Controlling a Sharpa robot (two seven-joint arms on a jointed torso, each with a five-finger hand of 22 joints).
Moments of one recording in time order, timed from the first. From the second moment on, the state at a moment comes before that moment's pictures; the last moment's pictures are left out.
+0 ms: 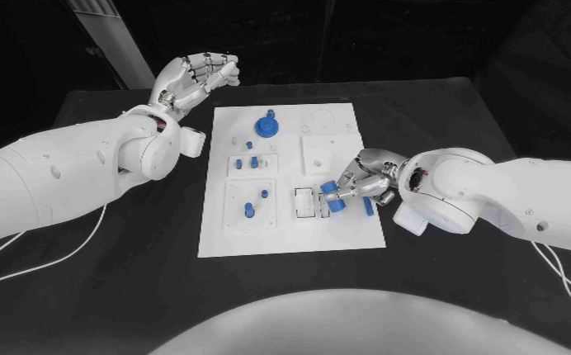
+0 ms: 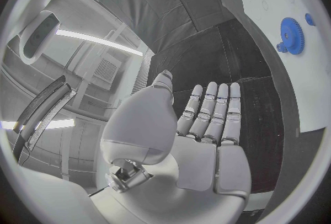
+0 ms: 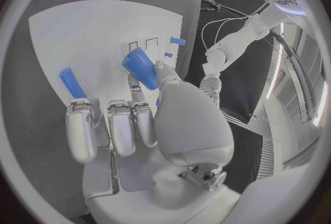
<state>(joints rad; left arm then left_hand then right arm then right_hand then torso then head) 1.30 -0.68 -0.23 1.25 -0.14 -0.25 0.68 1.29 0.05 -0.13 0.29 0.32 0.58 0.17 0.36 0.07 0.58 0.23 0.55 0.07 0.38 0.22 0.77 0.18 0.15 0.50 0.29 0.16 0.75 1.15 -1.08 -0.14 1.90 -0.80 -0.28 -0.42 1.37 0.00 0.06 0.11 0.30 1.02 0.16 0.19 0.13 1.46 0.06 1.57 1.31 1.47 0.01 1.57 1.31 0.01 1.46 0.12 1.57 1.31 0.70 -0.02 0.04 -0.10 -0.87</state>
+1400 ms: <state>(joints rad) 1.30 -0.67 -0.23 1.24 -0.14 -0.25 0.68 1.29 0.05 -0.13 0.29 0.32 0.58 0.17 0.36 0.07 0.57 0.23 0.56 0.07 0.38 0.22 0.77 0.18 0.15 0.50 0.29 0.16 0.75 1.15 -0.98 -0.14 1.84 -0.52 -0.27 -0.46 1.30 0.00 0.10 0.10 0.18 1.05 0.17 0.15 0.11 1.46 0.06 1.57 1.31 1.47 0.01 1.57 1.31 0.01 1.47 0.12 1.57 1.31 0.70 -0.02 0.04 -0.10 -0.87</state>
